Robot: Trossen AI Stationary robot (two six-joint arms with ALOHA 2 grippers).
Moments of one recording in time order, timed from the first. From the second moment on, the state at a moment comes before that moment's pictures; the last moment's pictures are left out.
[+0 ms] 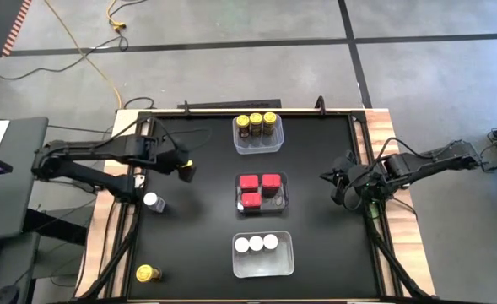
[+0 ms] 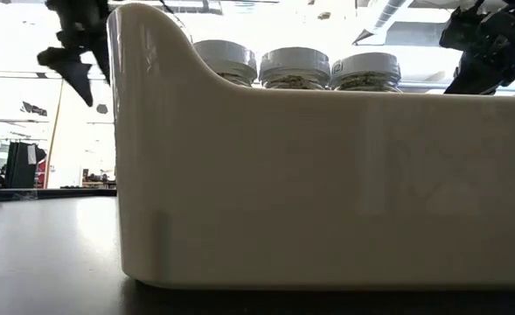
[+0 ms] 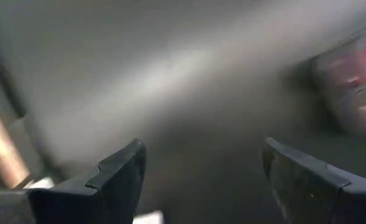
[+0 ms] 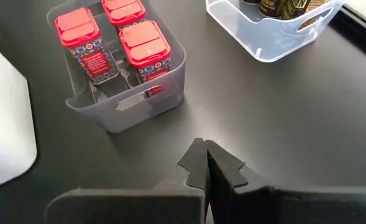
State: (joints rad) left arm 0.07 1.08 1.05 -1.18 -0.29 -1.00; right arm 0.23 0.60 0.54 -0.70 0.44 0.53
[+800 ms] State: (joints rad) left arm -0.10 1.01 0.97 -1.49 -0.19 -1.21; right arm 0.23 0.60 0.54 -0.70 0.45 0.69
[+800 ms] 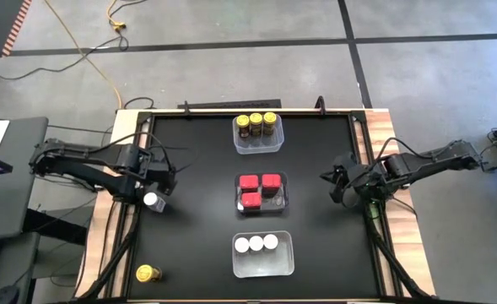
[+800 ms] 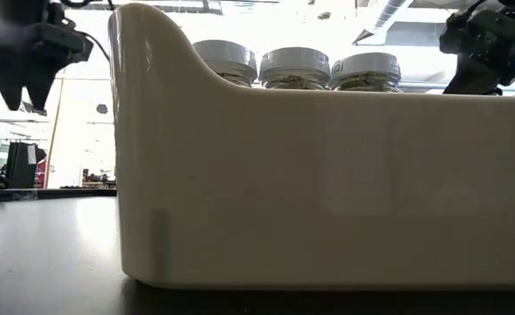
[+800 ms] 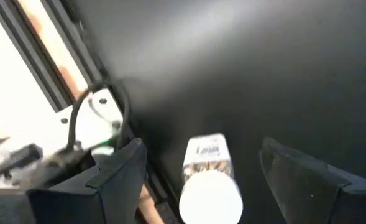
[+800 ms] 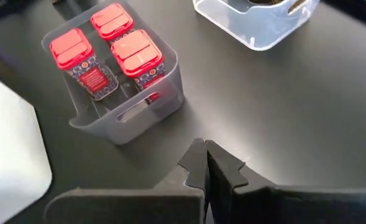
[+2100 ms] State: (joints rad) left arm -0.22 1.05 0.81 -1.40 0.03 -1.42; right arm 0.23 0.72 0.54 -0.70 0.45 0.78
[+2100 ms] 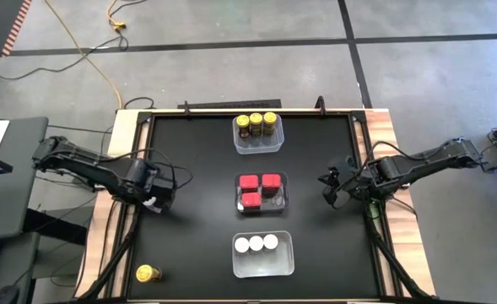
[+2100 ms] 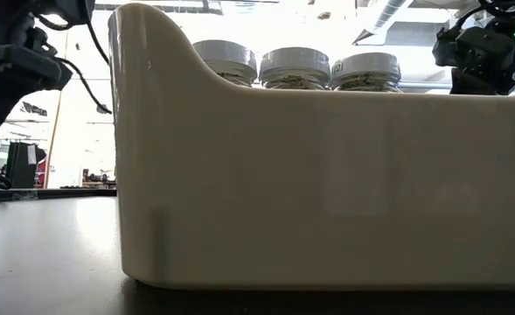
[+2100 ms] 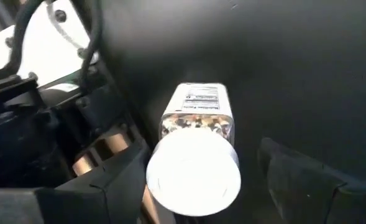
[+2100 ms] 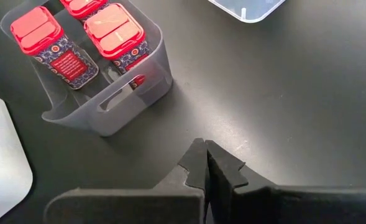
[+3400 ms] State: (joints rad) left arm -0.22 1.05 0.74 -1.33 0.06 -1.33; right arm 0.23 0.72 0.54 -0.70 0.45 0.78
